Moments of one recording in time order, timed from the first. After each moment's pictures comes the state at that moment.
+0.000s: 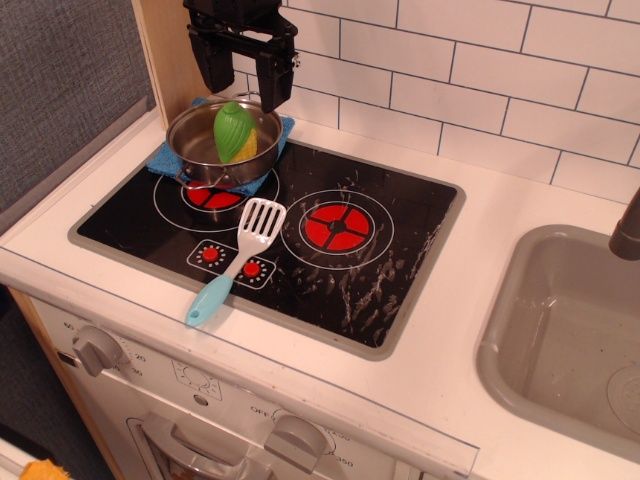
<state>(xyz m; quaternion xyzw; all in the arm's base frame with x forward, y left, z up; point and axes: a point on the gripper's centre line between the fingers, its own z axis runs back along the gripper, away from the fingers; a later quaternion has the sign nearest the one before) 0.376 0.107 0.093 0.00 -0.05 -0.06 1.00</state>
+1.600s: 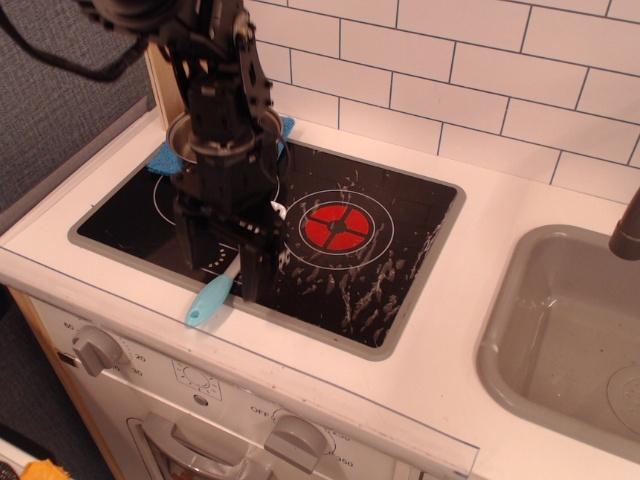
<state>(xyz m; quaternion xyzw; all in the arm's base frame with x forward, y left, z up) 0.254 0.050 0.021 -0.02 0.04 -0.09 0.99</state>
